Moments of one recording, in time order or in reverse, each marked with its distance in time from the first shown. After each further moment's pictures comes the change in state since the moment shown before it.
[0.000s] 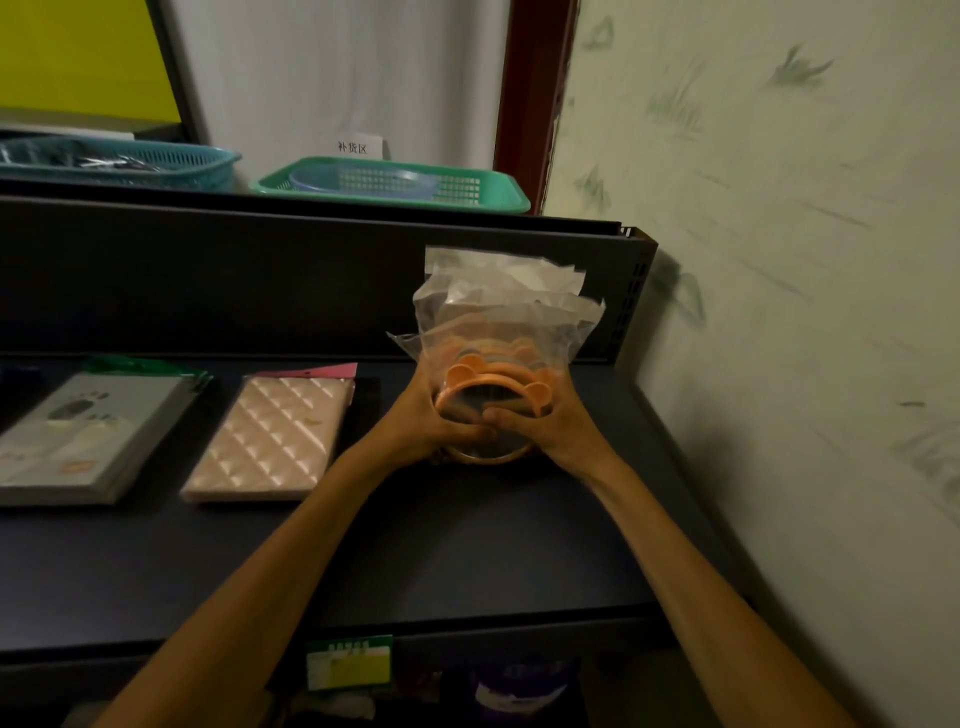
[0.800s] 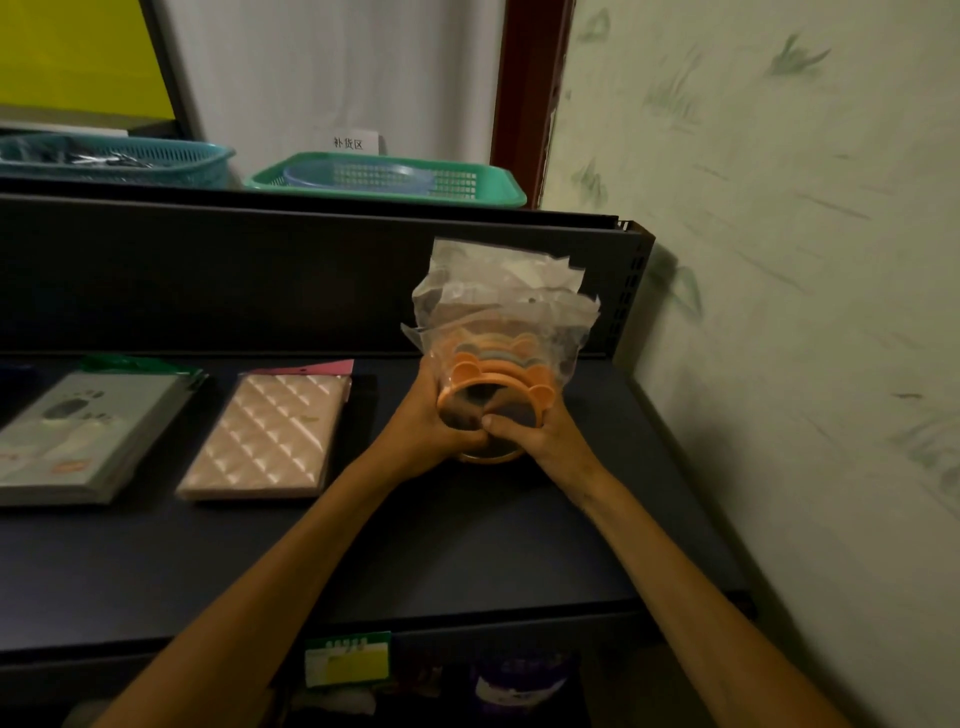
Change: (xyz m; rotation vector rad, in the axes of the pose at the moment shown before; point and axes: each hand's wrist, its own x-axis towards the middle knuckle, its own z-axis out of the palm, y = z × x) left_hand -0.011 0.006 0.013 0.032 0.051 0.040; right_hand -0.011 0.014 0.013 -0.008 0.020 0.032
